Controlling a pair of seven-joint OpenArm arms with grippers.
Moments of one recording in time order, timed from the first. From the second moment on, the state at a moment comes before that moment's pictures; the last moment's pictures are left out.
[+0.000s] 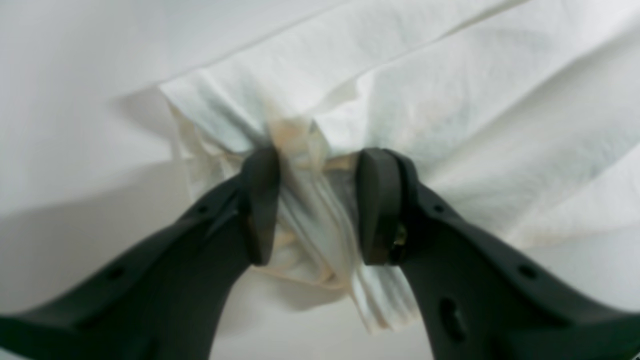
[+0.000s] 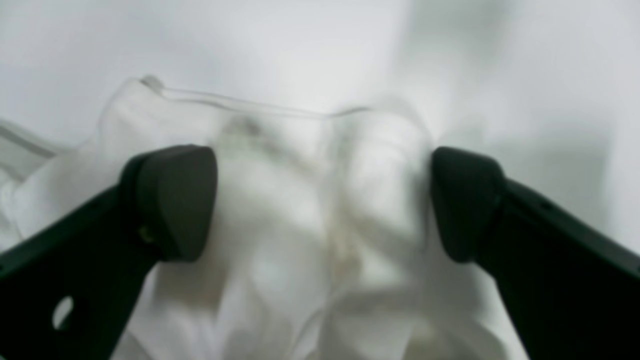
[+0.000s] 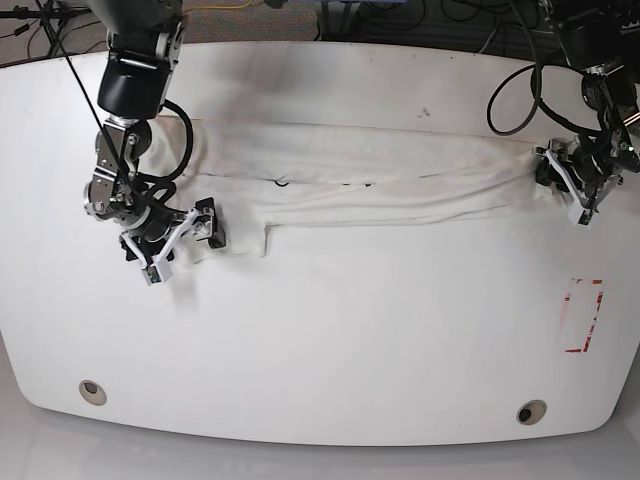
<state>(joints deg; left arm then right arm) 0.9 -22.8 -27.2 77.3 -20.2 -42.1 58.7 12.8 12.4 17.8 63.4 11.4 40.1 -38.2</state>
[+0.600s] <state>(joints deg) 0.9 -22.8 -27.2 77.3 -20.1 -42.1 58.7 12.2 11.3 17.8 65.0 11.5 40.1 -40.5</state>
